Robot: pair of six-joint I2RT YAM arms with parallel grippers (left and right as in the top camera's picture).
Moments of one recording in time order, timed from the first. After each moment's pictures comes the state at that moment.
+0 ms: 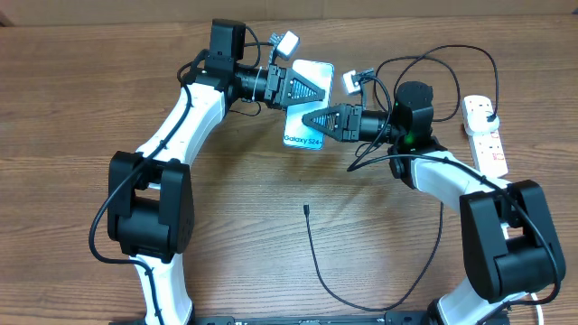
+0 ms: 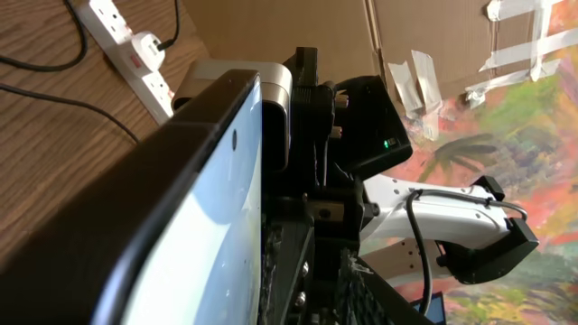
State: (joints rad) left arm -0.24 2.08 1.63 -0.31 1.51 -0.45; right arm 0.22 1.80 0.90 0.73 -1.17 0.99
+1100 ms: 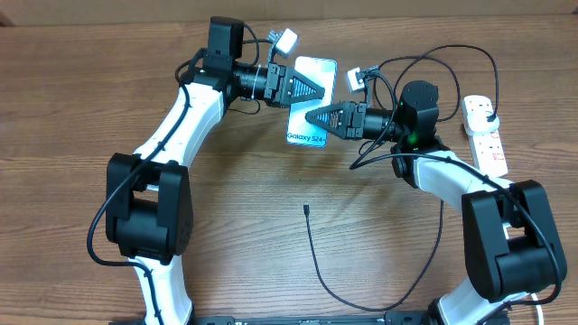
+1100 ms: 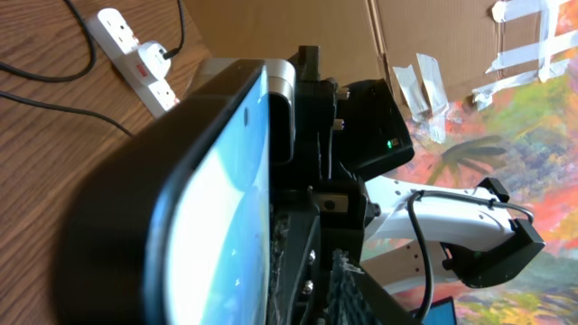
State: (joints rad) left arm -0.23 2.07 1.63 -0.30 1.48 -0.45; right arm 0.20 1.80 0.90 0.79 -1.18 1.04
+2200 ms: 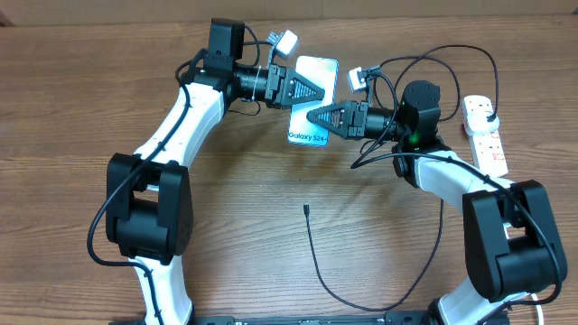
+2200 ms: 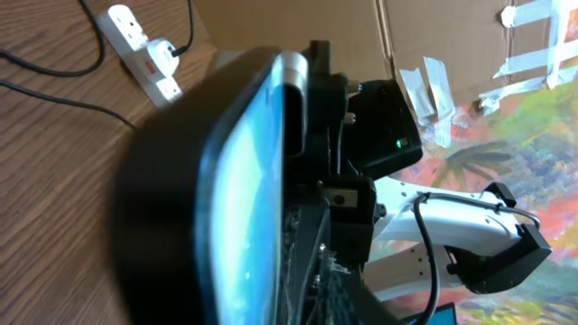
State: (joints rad) left arm -0.24 2.07 1.63 -0.33 1.46 -0.43; right arm 0.20 1.80 0.90 0.80 -1.18 1.06
